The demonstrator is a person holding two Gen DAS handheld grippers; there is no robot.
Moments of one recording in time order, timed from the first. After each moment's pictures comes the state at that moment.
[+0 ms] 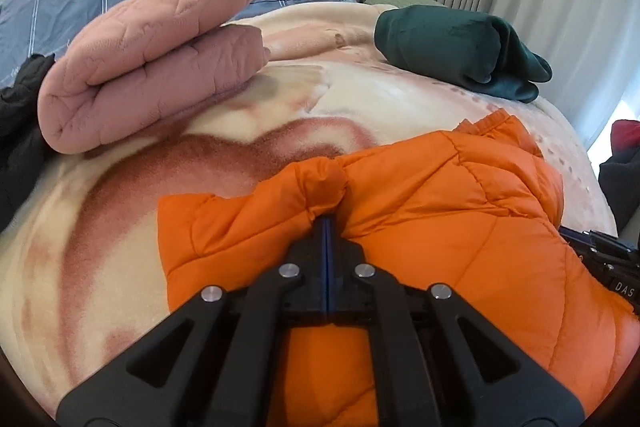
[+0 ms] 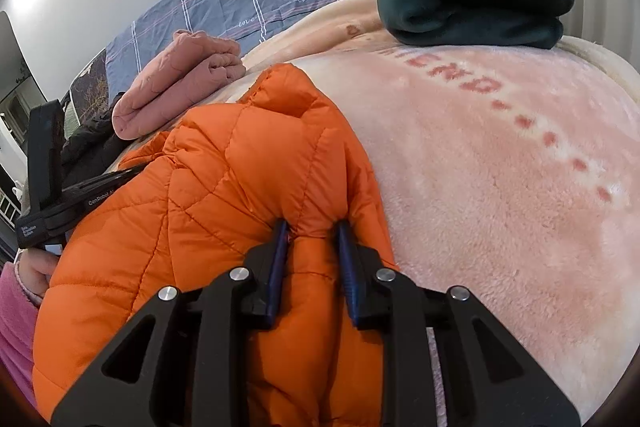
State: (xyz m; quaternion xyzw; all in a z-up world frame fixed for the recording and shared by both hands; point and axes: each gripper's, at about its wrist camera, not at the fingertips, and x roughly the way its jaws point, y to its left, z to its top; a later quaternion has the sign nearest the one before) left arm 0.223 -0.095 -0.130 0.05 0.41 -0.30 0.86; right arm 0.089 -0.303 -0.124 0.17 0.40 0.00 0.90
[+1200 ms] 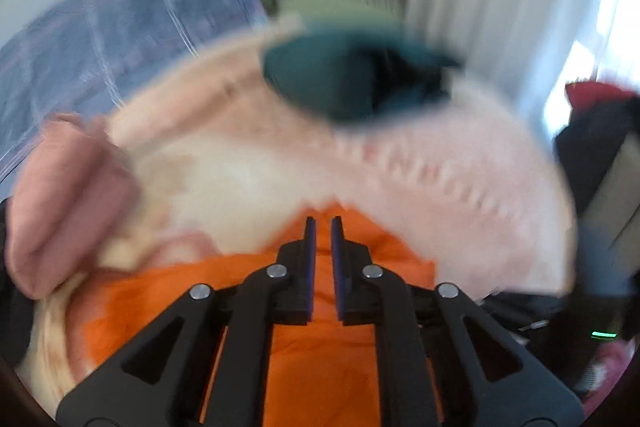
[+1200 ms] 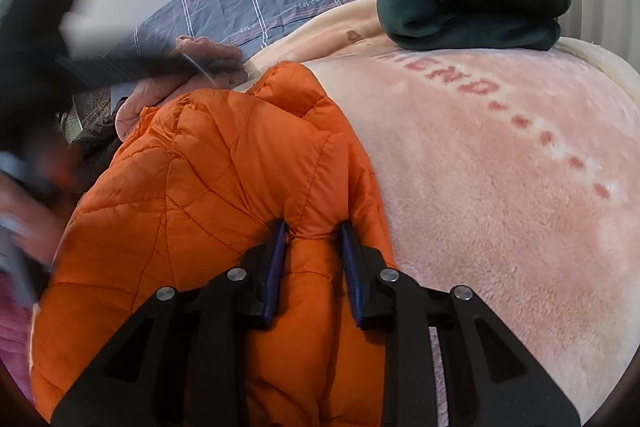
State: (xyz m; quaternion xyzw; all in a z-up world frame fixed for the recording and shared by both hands) left arm 0.199 -0.235 -0.070 0.17 0.42 -0.39 0.81; right arm 0.085 -0.300 -0.124 0.18 0.39 0.00 0.90
